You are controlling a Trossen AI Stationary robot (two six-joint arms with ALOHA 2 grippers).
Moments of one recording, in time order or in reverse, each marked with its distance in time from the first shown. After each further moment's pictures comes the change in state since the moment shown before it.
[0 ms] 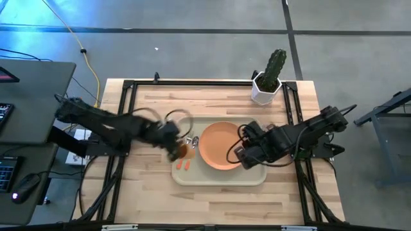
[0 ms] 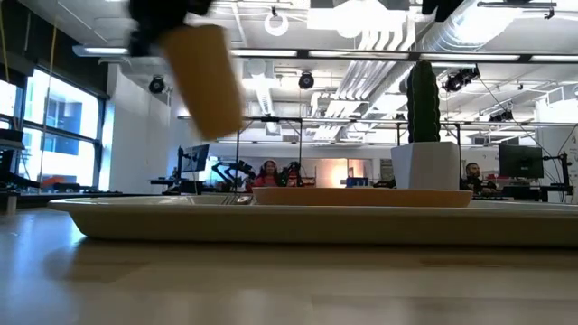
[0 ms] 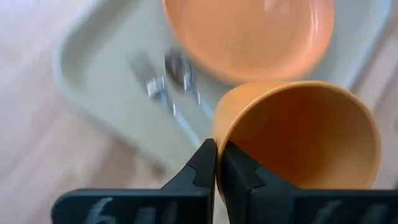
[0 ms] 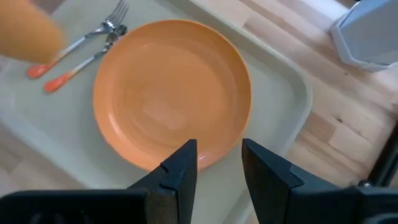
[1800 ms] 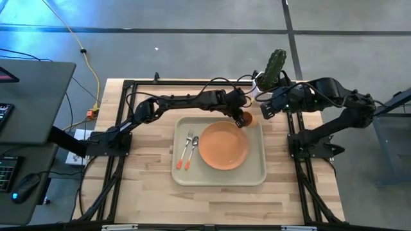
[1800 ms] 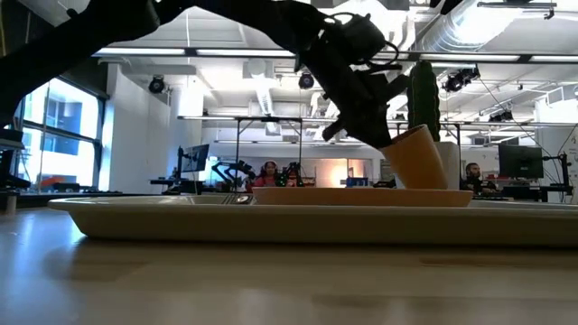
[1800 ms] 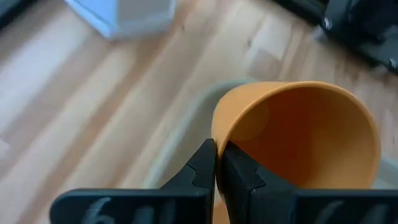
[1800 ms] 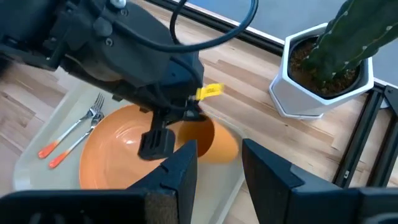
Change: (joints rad) left arm 0.464 1.058 1.022 0.308 0.236 0.520; right arm -0.401 -0.386 -0.012 -0.007 -0.016 -0.371
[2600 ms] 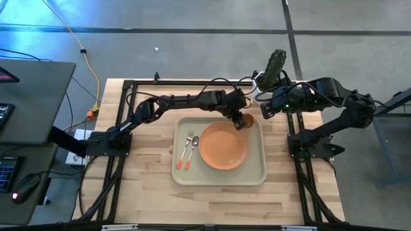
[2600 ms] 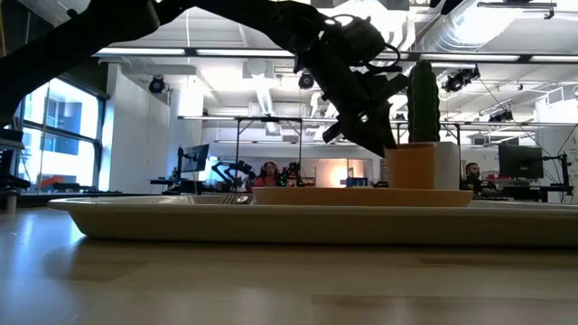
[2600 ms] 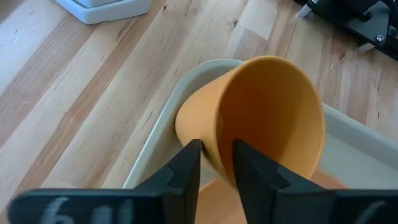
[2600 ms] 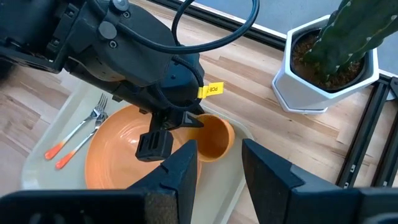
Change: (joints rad) left arm 0.004 0.003 0.000 -0.039 0.065 0.035; right arm -0.006 0.000 0.000 0.000 -0.015 0.033
